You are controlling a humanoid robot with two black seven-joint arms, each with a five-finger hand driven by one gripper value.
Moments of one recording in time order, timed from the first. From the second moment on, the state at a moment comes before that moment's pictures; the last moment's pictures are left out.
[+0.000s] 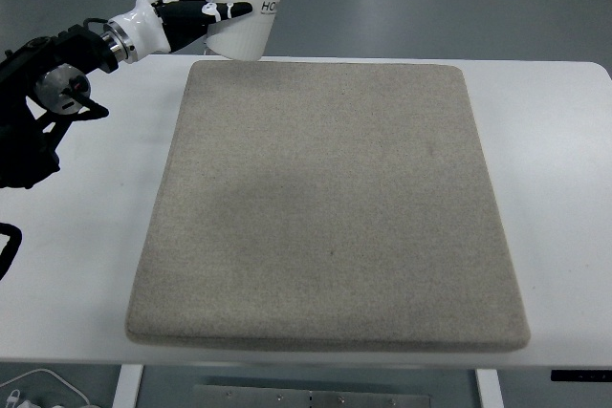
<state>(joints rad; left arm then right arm) -1.01 0.31 -0.73 -0.53 0.34 -0.61 -0.16 0.01 0.00 -0.06 0.15 -0.01 -0.01 -0.12</state>
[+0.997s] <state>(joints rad) -0.93 0.16 -0.54 -0.37 0.42 -0.61 -0.61 0.01 0.00 -0.06 0.15 -0.01 0.00 -0.12</state>
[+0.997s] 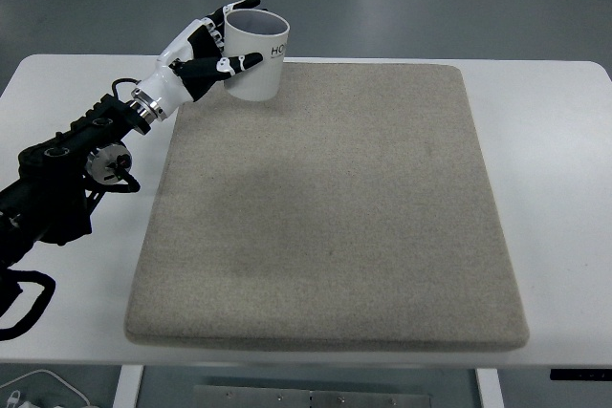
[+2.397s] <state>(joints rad) -0.88 0.09 -0.42 -0.34 0.43 -0.39 -0.61 0.01 0.00 -0.06 0.15 -0.01 0.00 -0.12</state>
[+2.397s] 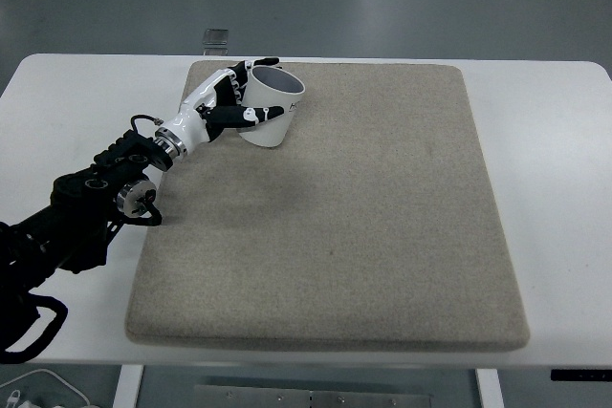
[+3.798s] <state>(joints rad) -0.88 0.09 -0.45 -0.35 0.42 -0.39 -0.61 0.01 0.00 -0.06 0.15 -0.01 0.00 -0.12</state>
